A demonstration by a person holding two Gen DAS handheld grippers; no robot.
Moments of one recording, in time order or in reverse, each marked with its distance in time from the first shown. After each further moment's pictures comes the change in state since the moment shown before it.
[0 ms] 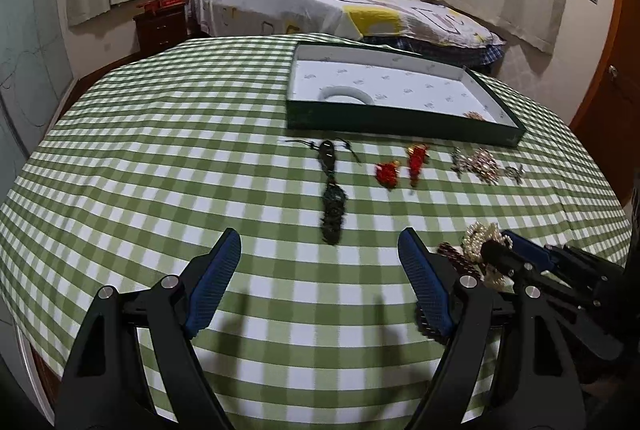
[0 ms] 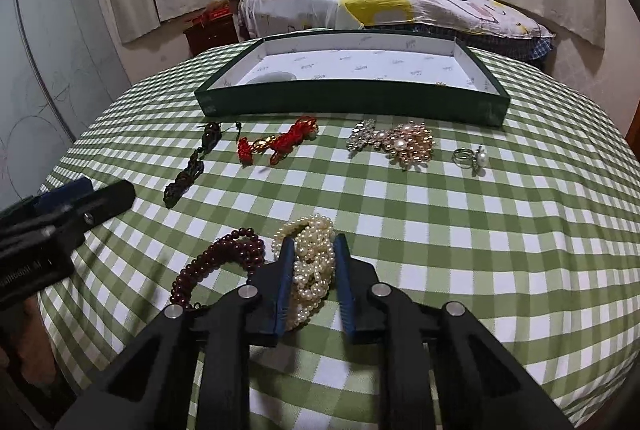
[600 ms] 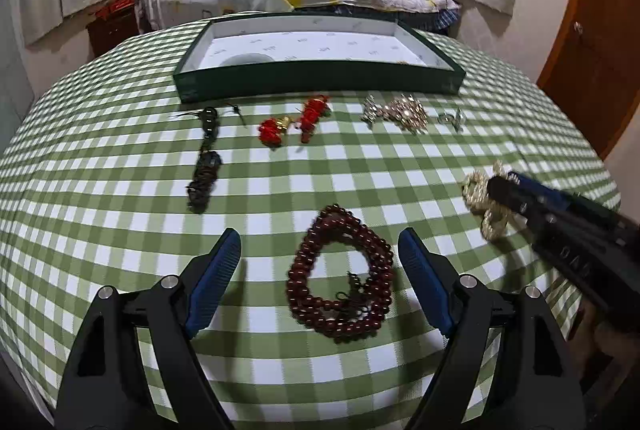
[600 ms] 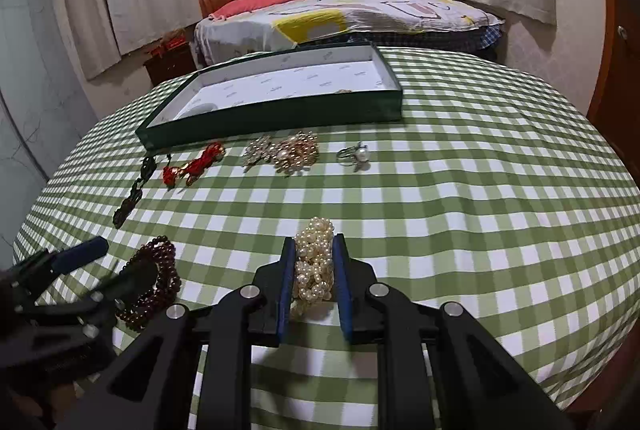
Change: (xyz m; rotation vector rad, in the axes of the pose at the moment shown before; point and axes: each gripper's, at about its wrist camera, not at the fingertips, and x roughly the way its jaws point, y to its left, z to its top) left arm 0.022 -0.076 -0.023 0.126 0.067 -0.096; right arm -0.031 -0.062 -0.009 0.121 -0.060 -0.094
